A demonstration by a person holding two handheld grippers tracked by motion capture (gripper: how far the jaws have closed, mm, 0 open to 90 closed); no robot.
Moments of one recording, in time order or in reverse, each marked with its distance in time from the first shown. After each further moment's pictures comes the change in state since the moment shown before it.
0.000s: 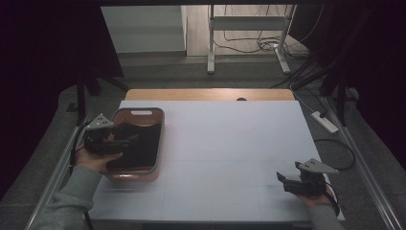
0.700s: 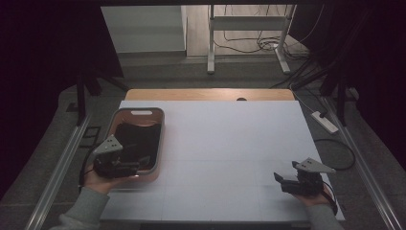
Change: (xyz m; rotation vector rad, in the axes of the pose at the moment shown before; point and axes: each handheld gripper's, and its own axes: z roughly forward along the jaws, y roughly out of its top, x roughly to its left) left arm -0.053 -0.035 0.000 -0.020 -0.130 0.025; right arm 0.005 0.004 0.003 0.002 0.025 -0.028
